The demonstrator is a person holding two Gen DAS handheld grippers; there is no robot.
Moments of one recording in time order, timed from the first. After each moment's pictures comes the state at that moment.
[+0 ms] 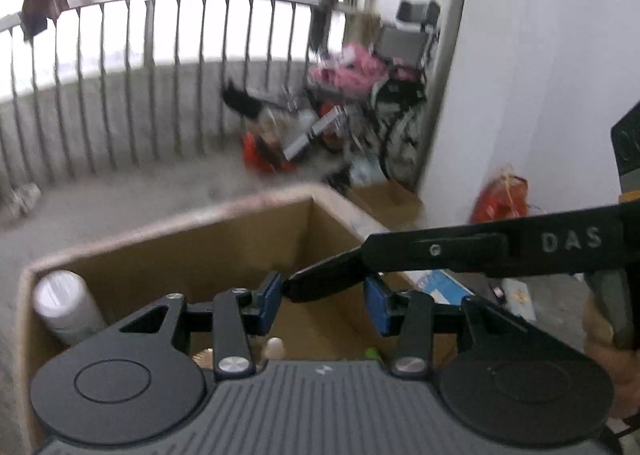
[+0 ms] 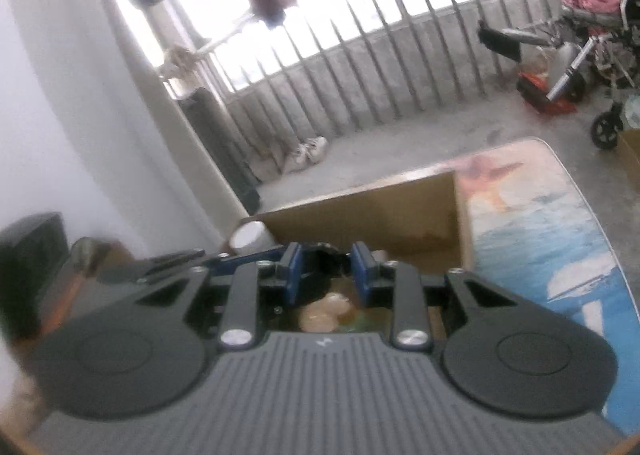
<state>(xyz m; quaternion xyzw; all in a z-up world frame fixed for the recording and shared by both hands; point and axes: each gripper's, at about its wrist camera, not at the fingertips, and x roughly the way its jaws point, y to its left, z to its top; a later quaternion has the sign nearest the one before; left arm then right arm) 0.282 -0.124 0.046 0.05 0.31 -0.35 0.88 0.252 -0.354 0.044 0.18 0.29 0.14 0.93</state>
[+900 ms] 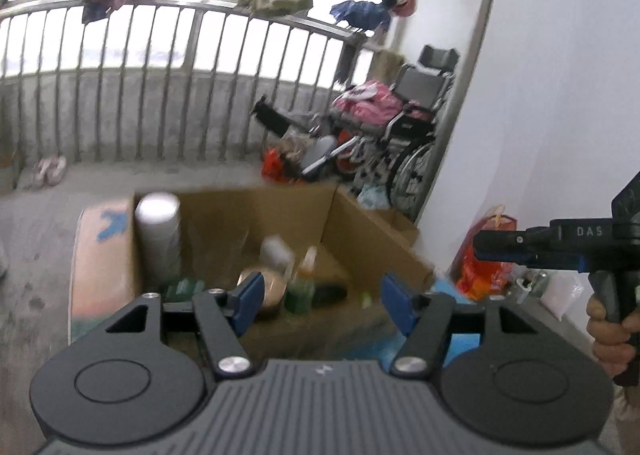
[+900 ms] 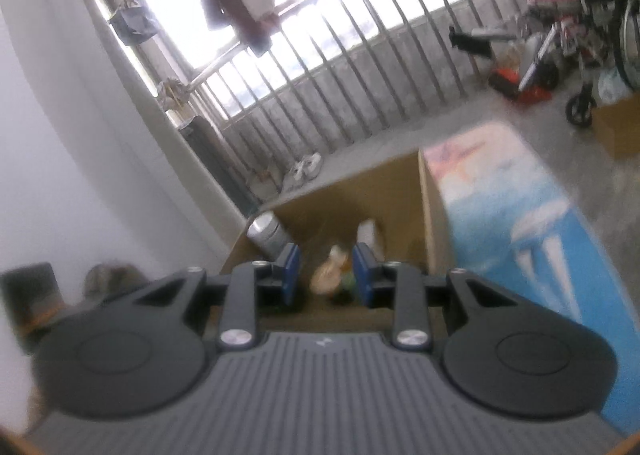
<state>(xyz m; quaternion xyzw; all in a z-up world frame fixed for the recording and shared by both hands) 0.167 0.008 0.052 -0.03 0.28 -0.32 0.91 0.131 -0.372 0.048 0.24 0.26 0.12 0.93</state>
